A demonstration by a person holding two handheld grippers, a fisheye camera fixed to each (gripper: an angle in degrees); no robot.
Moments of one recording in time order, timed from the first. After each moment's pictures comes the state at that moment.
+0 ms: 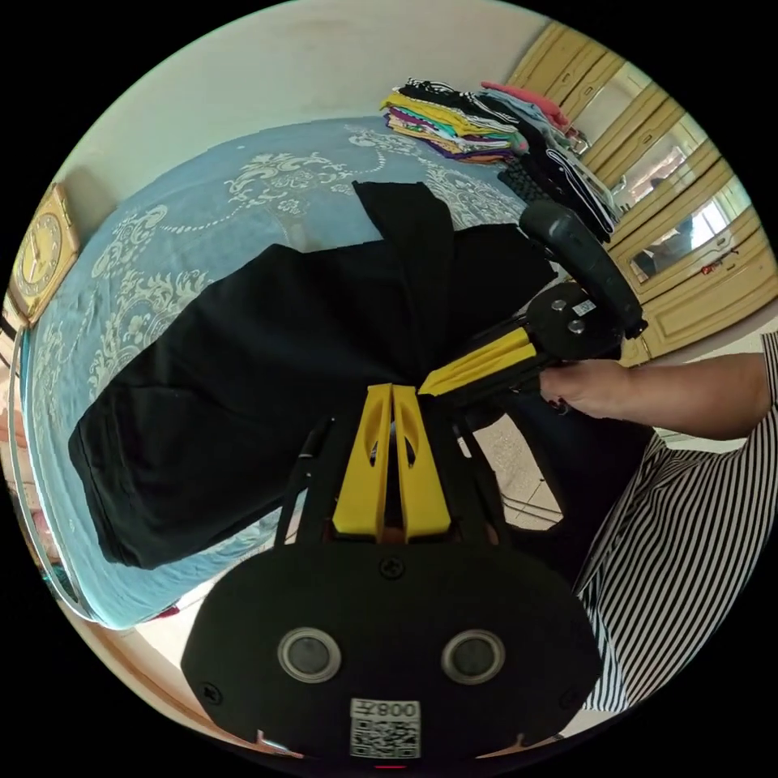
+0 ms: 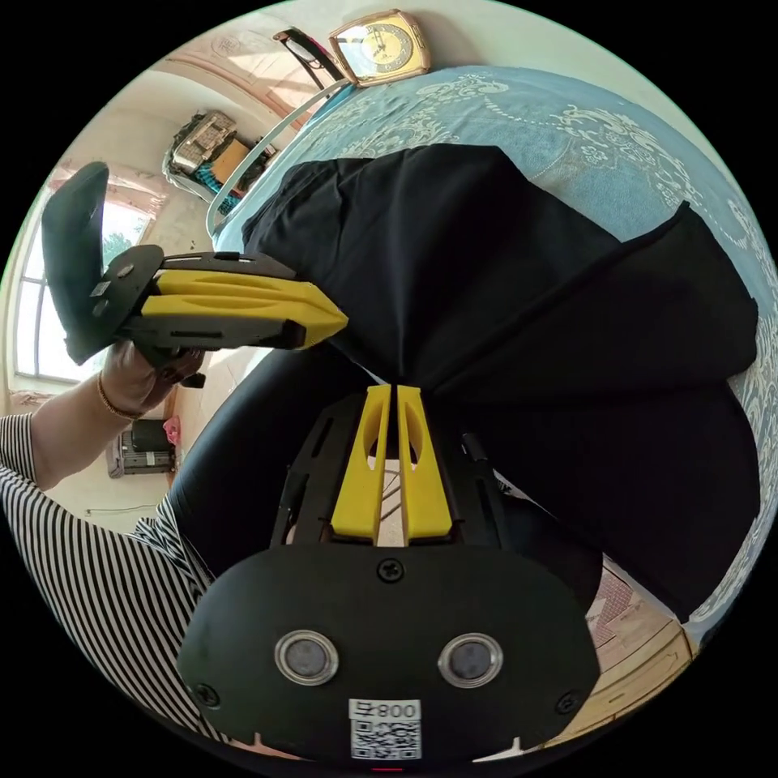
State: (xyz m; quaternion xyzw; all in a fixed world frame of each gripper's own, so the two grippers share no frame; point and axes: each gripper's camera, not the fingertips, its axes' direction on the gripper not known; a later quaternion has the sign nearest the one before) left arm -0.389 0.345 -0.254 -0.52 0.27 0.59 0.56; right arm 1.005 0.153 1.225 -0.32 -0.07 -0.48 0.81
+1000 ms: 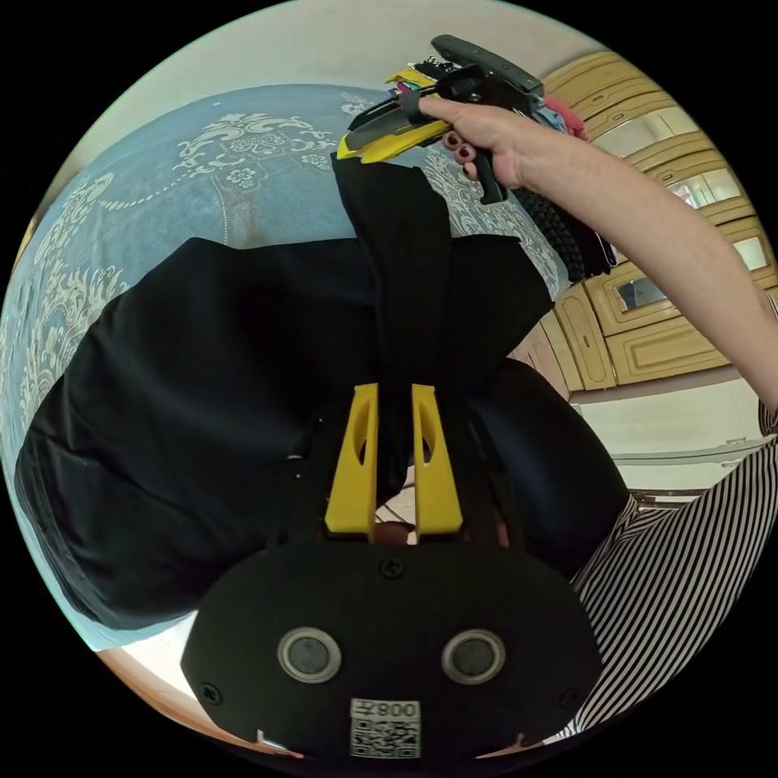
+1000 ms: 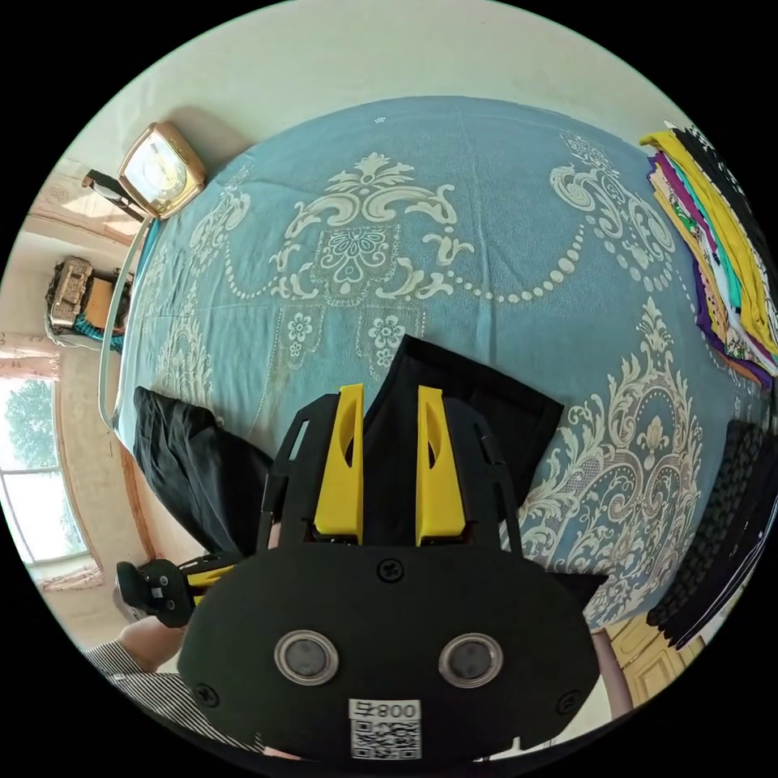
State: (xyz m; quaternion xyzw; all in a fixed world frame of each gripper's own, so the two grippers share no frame) left arm -0.294 0.479 -0.230 -0.59 0.28 0.53 0.55; right arm 0.962 -0.185 1.161 -0.22 0.05 -0.32 0.92
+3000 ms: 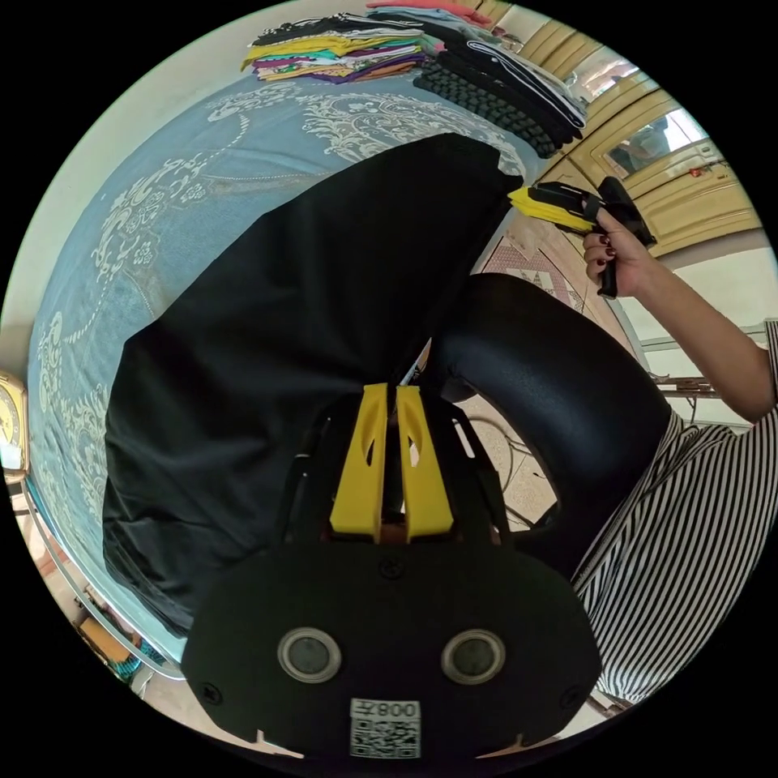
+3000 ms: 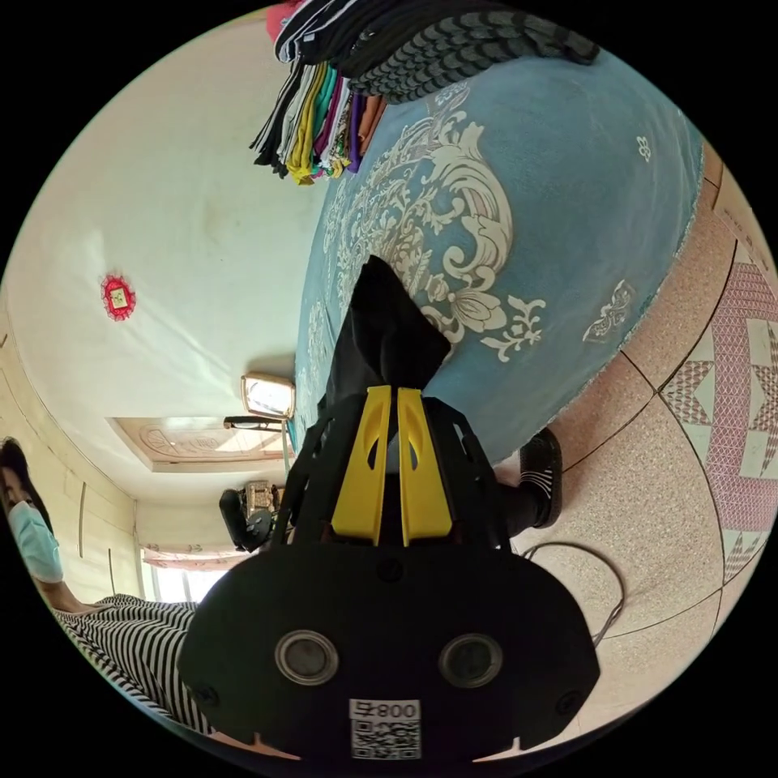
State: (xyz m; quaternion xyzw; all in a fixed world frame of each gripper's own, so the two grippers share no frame) left arm -0.071 0.712 -0.402 -0.54 0.26 0.69 0.40; right arm 1.638 -0.121 0.724 -0.08 -0.28 0.10 0.95
